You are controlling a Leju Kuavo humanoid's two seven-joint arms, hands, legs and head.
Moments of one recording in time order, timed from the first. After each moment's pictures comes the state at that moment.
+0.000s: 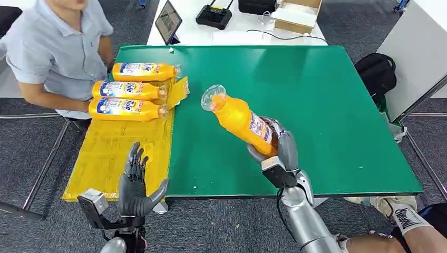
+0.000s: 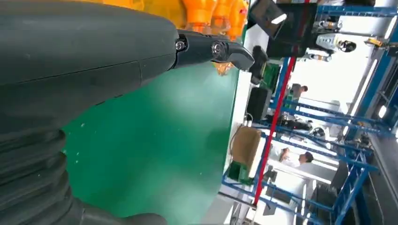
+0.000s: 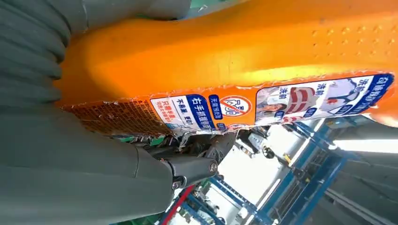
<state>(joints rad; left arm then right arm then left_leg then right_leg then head) 0.10 -0.16 -0.30 -1.52 0.13 0.08 -0.59 -0.30 0.08 0.15 -1.09 0.31 -0.35 -0.66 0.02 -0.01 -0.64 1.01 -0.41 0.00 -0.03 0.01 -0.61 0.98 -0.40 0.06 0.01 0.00</state>
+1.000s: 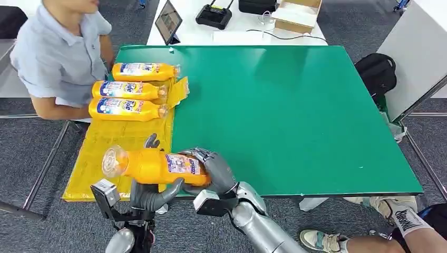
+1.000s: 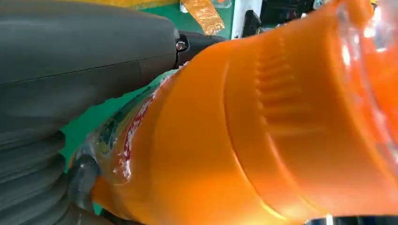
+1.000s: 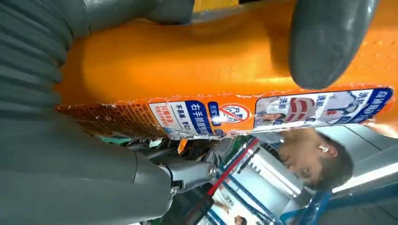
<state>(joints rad) 0.04 -0.17 -0.36 -1.50 0.11 0.01 -0.56 -0.35 0.20 0.59 -0.91 0.36 -0.28 -0.66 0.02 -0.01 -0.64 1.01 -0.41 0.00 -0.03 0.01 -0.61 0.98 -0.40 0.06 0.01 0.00</state>
